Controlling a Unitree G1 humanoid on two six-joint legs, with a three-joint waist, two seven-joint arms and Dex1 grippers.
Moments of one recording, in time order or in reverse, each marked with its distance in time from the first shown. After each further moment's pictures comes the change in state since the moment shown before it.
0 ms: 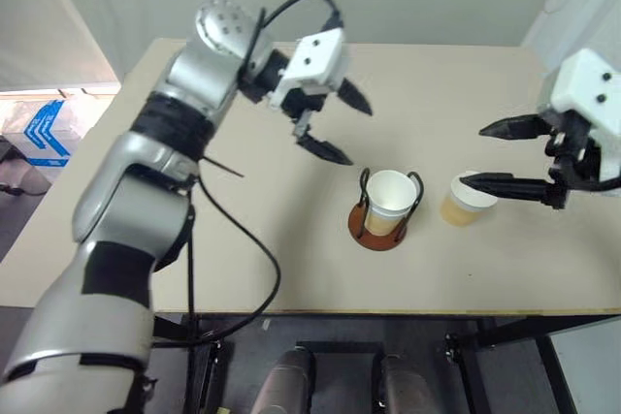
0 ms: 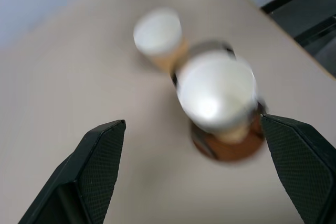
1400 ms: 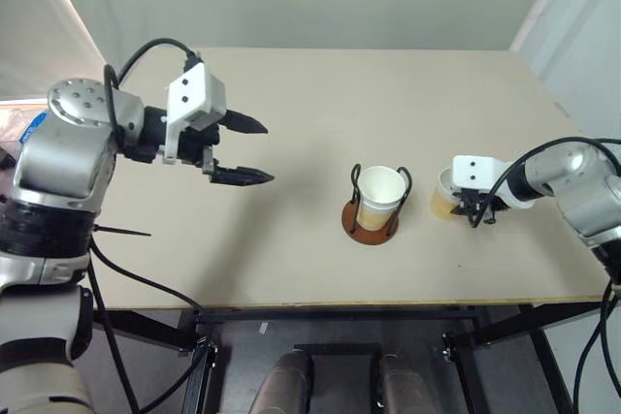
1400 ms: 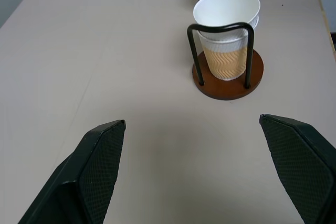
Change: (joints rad) left arm 0.507 0.323 0.444 -0.608 -0.021 0.489 0.202; right arm -0.124 0.407 0.525 0.652 -0.936 -0.626 0.439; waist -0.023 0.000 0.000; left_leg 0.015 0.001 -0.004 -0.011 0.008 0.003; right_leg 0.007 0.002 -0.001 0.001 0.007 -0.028
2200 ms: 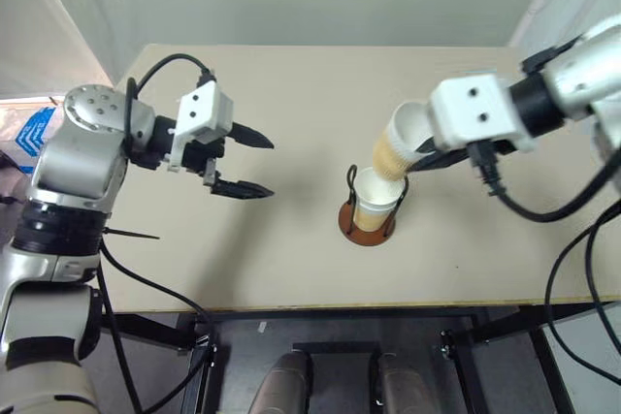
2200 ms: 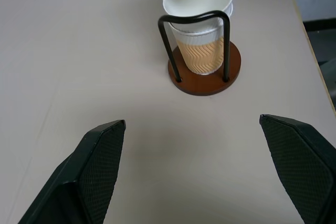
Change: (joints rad) left arm -0.008 -0.047 -0.041 0.062 0.059 -0.100 -0.112; right arm -0.396 0.054 -0.021 -0.373 0.211 0.180 0.277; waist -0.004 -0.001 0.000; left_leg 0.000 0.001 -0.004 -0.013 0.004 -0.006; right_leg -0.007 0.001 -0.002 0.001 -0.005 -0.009
